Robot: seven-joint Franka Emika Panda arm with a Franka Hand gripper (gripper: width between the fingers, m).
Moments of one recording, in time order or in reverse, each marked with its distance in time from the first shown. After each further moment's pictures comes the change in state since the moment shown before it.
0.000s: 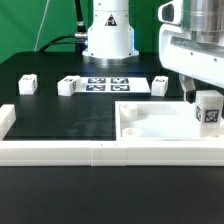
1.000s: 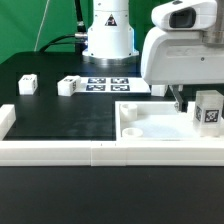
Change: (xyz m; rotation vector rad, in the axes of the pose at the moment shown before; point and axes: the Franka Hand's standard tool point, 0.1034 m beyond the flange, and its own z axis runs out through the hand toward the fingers) arm 0.002 0.002 0.000 -0.056 0.028 -0.885
